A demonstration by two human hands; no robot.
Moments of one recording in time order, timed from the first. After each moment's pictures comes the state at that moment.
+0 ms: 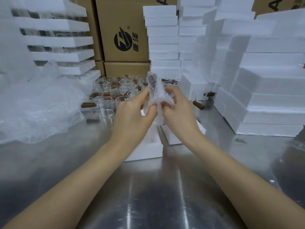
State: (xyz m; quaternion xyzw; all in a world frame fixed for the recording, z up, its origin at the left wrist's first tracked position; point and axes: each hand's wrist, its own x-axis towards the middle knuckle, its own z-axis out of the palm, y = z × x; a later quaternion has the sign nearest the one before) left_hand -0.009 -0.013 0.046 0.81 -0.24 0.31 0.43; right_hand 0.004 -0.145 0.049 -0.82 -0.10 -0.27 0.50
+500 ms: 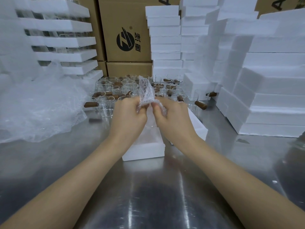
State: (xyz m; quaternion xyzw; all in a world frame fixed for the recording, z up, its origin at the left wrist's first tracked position) left_hand 0.002 -0.002 0.045 0.84 -0.15 0.31 0.42; right_hand -0.003 -0.134 0.042 -0.84 -0.18 -0.32 0.39
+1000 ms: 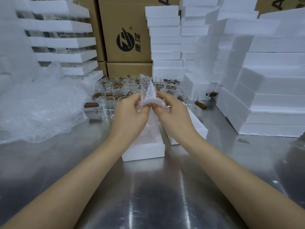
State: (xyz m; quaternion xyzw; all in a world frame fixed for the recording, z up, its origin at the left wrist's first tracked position) left_hand 0.000 -0.006 0.048 0.82 -0.15 0.29 0.47; right_hand 0.006 -0.135 0.043 -0.82 -0.12 -0.20 0.53
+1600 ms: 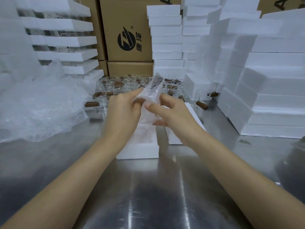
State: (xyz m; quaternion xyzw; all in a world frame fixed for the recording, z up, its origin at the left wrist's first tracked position) left_hand -0.001 0.006 0.056 0.82 -0.17 0.34 0.42; right_hand -0.008 -0.135 0.057 -0.73 -0.15 -0.05 0.66
